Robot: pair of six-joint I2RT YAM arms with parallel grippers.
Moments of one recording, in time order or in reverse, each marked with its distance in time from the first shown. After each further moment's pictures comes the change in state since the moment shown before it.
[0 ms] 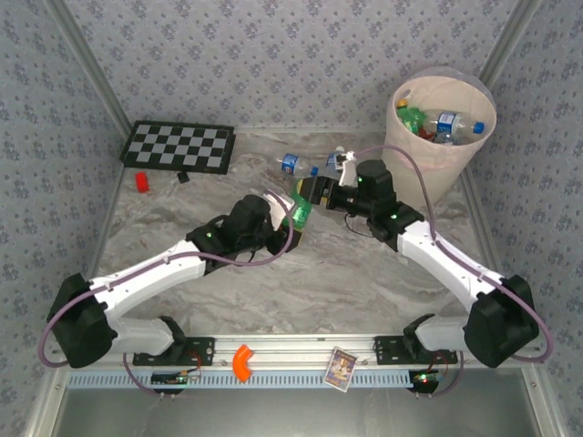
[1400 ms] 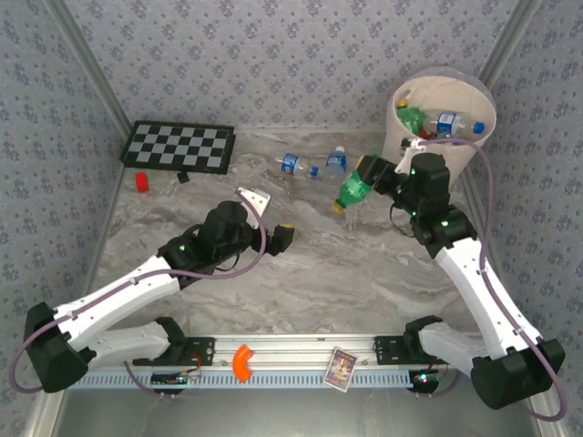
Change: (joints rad) left arm -0.014 -0.209 -0.060 -0.029 -0.198 -0.067; right arm -0.252 -0.262 0.109 -0.313 0.333 -0.159
